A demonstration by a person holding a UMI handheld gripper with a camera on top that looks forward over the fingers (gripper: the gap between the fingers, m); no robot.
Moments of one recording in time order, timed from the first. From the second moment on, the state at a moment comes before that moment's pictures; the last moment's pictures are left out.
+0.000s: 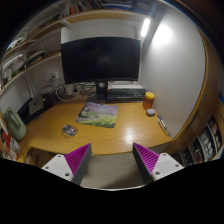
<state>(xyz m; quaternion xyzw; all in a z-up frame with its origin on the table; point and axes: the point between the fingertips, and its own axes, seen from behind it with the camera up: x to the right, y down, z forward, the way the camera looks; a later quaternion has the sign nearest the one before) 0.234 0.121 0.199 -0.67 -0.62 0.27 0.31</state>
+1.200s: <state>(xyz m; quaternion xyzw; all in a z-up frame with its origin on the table) 0.112 -0.099 0.054 -0.59 -0.66 0.33 0.33</state>
